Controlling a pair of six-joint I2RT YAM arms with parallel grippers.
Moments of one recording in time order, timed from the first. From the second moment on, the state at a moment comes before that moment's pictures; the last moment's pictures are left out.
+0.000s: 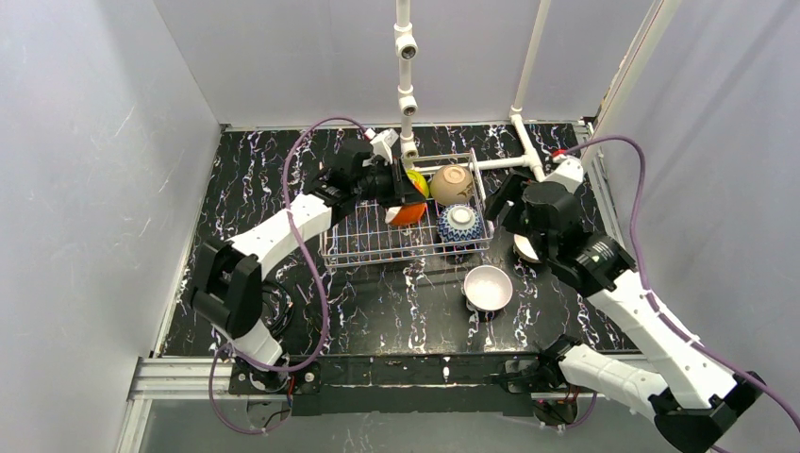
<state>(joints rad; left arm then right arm) -0.57 1.60 1.23 -0.11 0.47 -0.60 0.67 0.94 1.09 -0.64 0.49 0.69</state>
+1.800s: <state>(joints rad) -0.57 1.83 0.97 0.58 0.49 -1.39 0.67 0.75 0.97 -0.76 0.56 0.83</state>
